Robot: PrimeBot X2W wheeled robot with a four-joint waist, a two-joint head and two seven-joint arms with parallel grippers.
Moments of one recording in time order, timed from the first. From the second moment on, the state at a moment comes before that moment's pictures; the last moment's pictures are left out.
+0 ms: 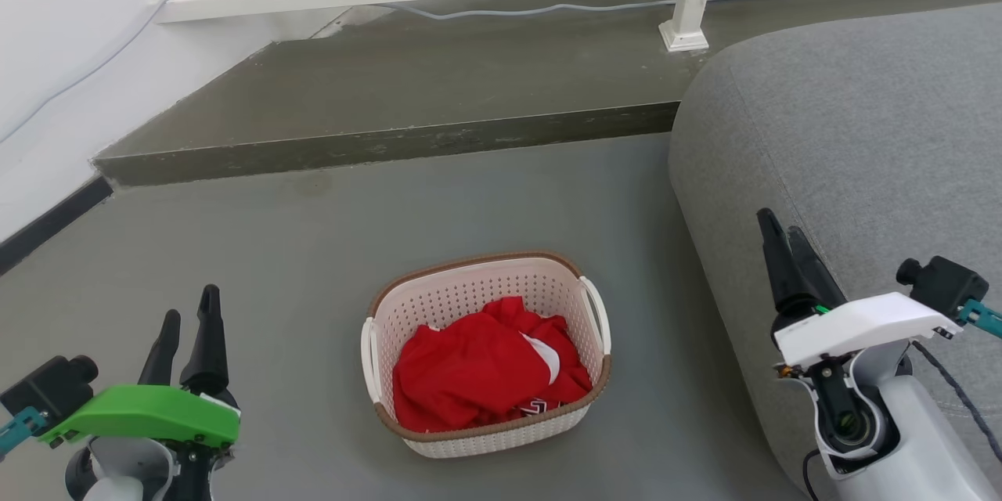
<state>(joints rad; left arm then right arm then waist) -0.06 0.13 -0.07 0.22 -0.90 -0.06 -0.10 -0.12 -0.12 0.18 0.24 0.91 0.06 -0.11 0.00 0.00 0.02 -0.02</state>
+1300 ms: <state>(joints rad) -0.06 0.12 -0.11 0.13 -0.40 -0.03 -0.24 -0.15 -0.10 0.28 0.19 0.39 -0.01 -0.24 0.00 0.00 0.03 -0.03</state>
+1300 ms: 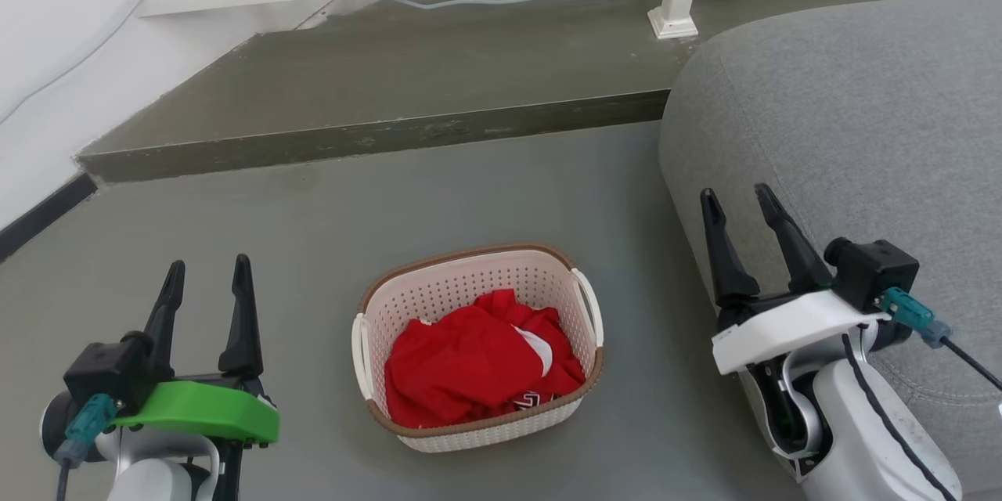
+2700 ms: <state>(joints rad) -0.09 0.10 -0.06 0.10 -0.35 -0.09 -0.25 -0.17 -0.07 0.24 0.20 0.32 -0.01 -0.25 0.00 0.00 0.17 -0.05</state>
